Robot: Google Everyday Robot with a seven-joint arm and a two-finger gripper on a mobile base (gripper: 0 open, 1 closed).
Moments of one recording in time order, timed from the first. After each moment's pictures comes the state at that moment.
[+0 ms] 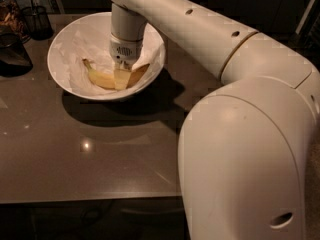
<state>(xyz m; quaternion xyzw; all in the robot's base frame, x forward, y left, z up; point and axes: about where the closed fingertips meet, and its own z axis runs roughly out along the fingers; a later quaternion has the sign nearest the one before) 0.632 0.100 0.835 -0.70 0.70 0.09 0.07</state>
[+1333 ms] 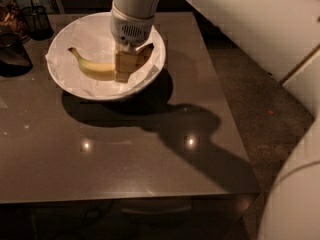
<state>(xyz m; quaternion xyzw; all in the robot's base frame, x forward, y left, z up) 0.578 0.084 0.927 -0.72 0.67 0.06 0.15</state>
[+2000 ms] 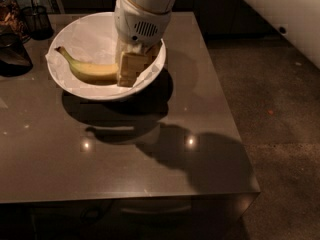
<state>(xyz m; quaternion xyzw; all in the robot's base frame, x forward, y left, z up) 0.510 0.069 0.969 -0.76 0.62 0.06 0.19</state>
